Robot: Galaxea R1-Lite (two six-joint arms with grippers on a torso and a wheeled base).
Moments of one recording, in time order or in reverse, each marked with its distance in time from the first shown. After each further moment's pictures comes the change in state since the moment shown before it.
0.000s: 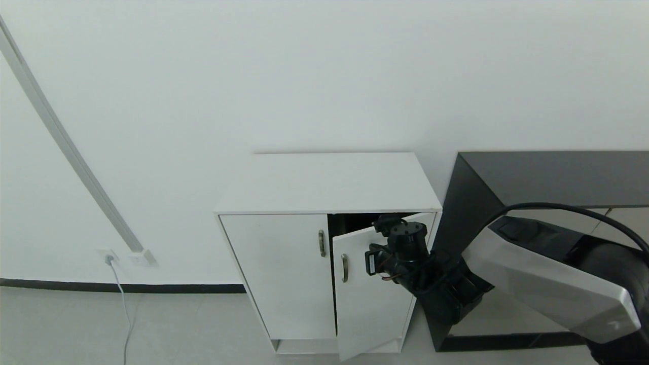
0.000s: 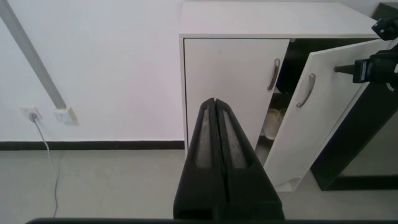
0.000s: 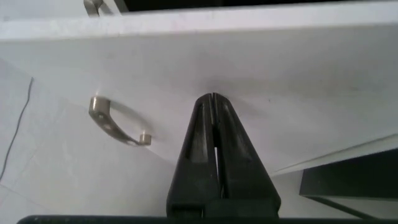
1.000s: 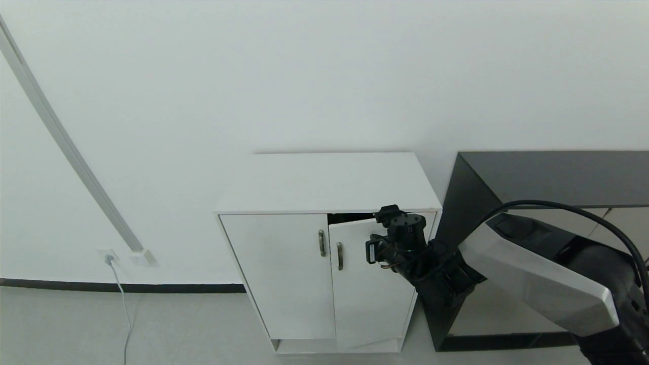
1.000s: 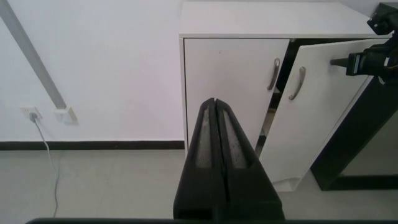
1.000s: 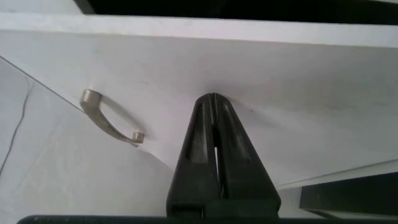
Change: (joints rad) left arm 0.000 0.000 0.000 0.000 0.000 0.000; right arm -0.035 0.048 -0.125 0.038 0.000 -0.009
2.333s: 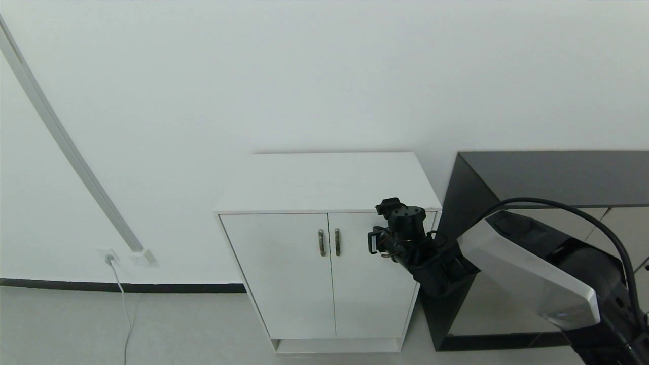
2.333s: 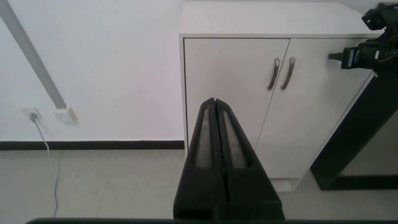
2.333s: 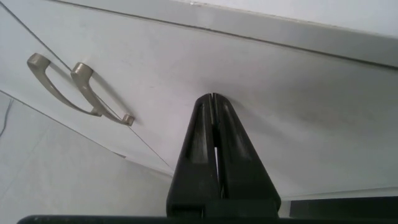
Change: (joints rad) left arm 0.000 0.000 0.000 0.000 0.000 0.000; right arm -0.037 0.051 -0.136 0.068 0.000 -0.028
